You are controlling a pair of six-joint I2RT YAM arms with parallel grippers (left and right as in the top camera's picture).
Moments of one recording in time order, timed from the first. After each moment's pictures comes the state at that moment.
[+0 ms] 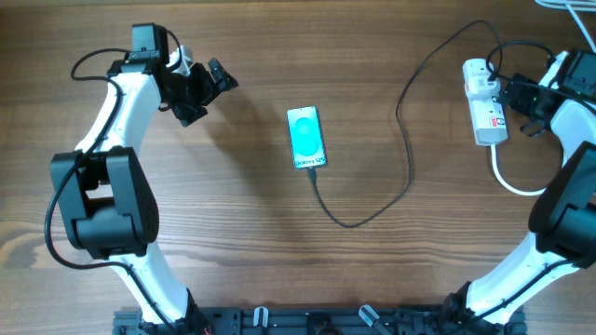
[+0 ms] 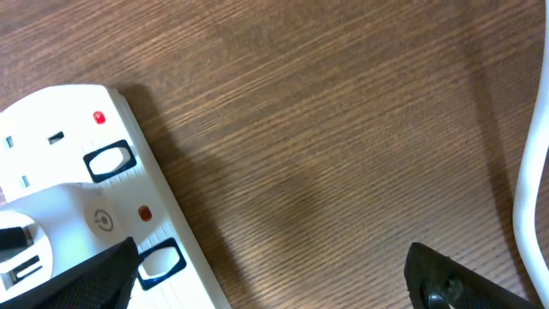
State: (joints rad) left arm 0.06 2.02 1.53 -0.73 0.50 -0.50; right arm -0.44 2.02 1.36 -0.32 -0.04 0.07
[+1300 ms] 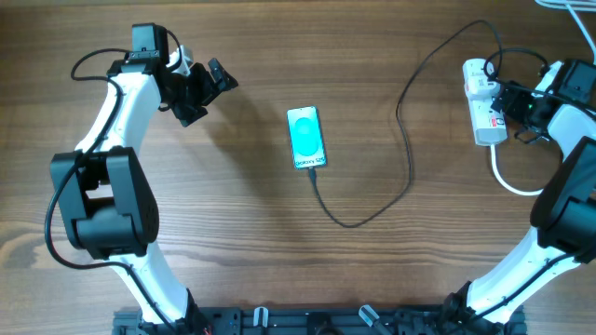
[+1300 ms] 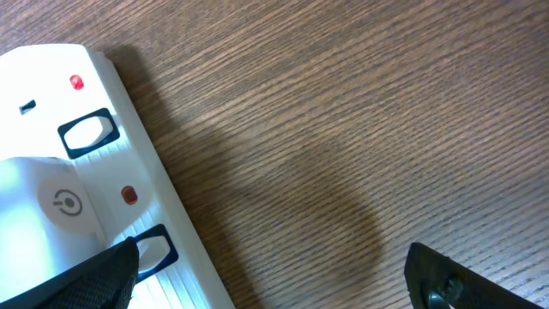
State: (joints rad) left arm 0.06 2.02 1.53 -0.73 0.50 -0.50; right arm -0.46 2.06 1.33 -0.30 -0.12 0.09
